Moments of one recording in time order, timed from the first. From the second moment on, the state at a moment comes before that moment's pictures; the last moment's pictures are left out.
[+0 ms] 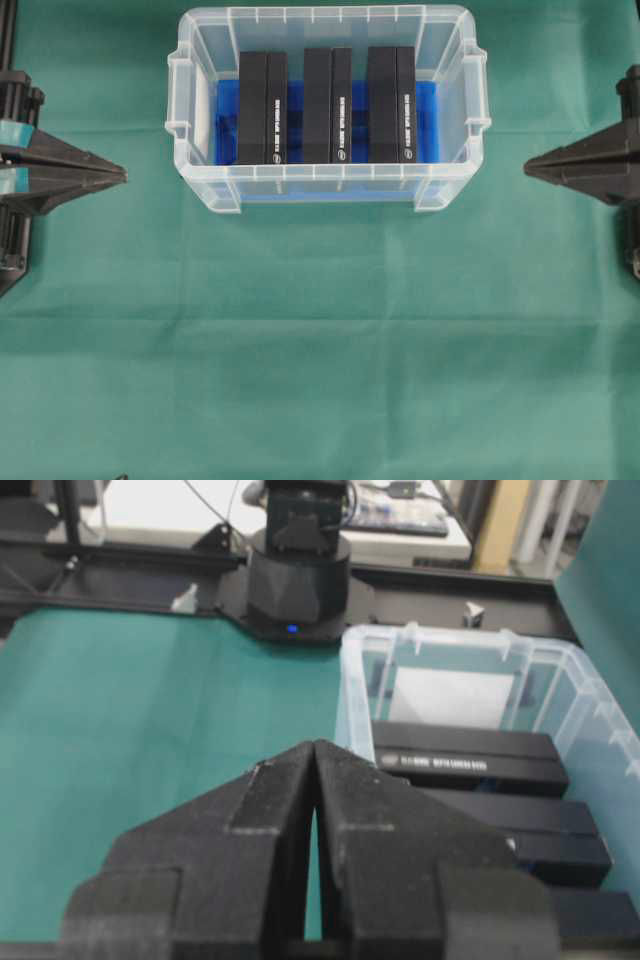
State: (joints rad) left arm -0.01 -0.98 1.07 0.02 -0.15 -0.01; right arm -0.01 -0.93 1.00 0.00 -0.03 0.09
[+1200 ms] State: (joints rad) left arm -0.09 -0.93 0.70 0.02 0.90 -0.24; right arm -0.01 -0.79 0.60 0.00 1.05 0.33
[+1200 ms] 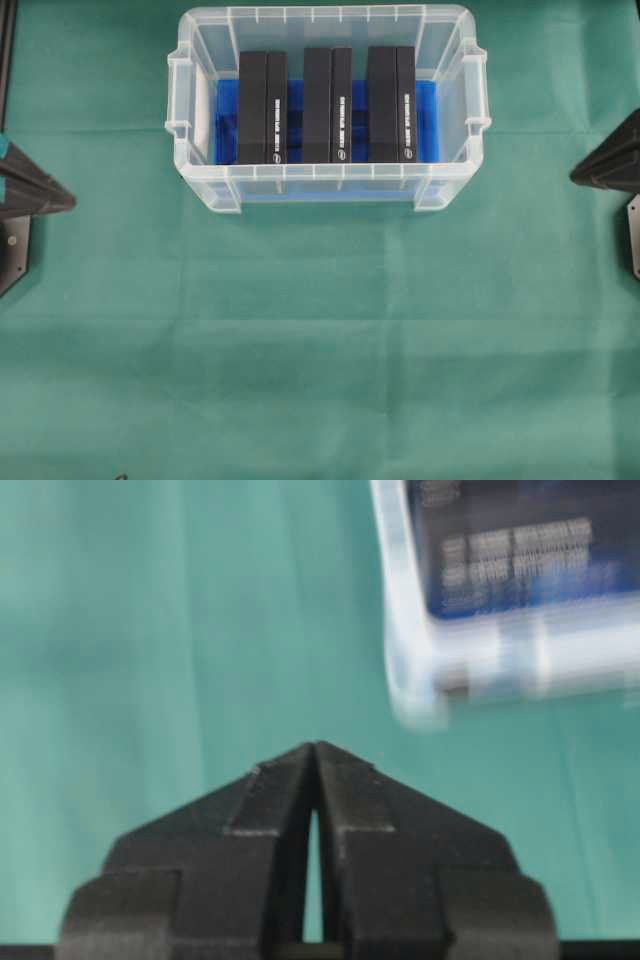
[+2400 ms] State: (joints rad) left arm -0.11 -0.77 0.53 0.04 1.41 -1.01; right arm 0.02 -0.58 0.44 -0.10 1.53 1.19
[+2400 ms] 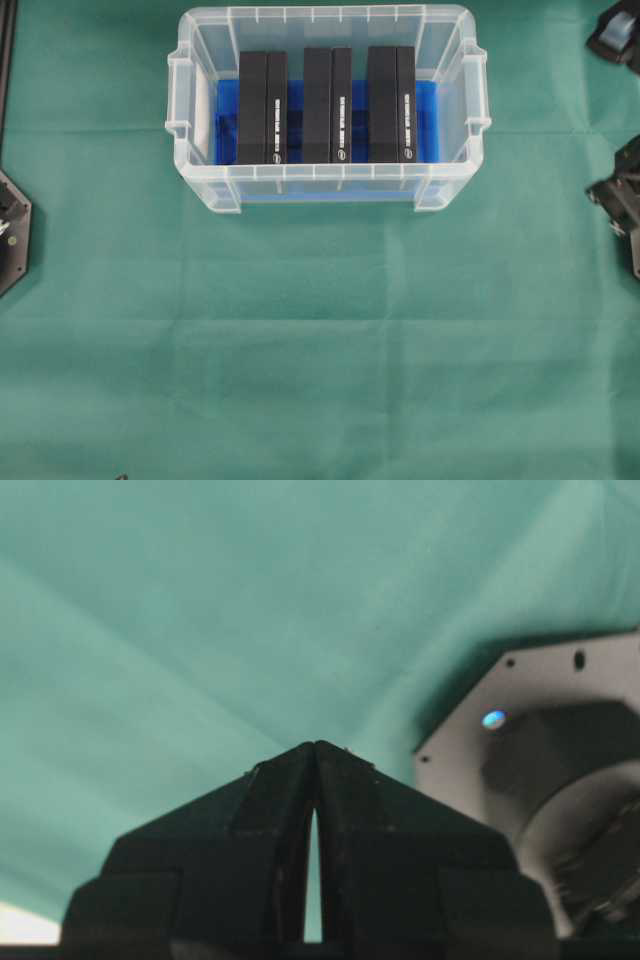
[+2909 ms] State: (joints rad) left arm -0.09 -0.74 0.52 0.10 1.50 -1.32; right arm 0.01 -0.56 0.43 -0.15 1.55 1.48
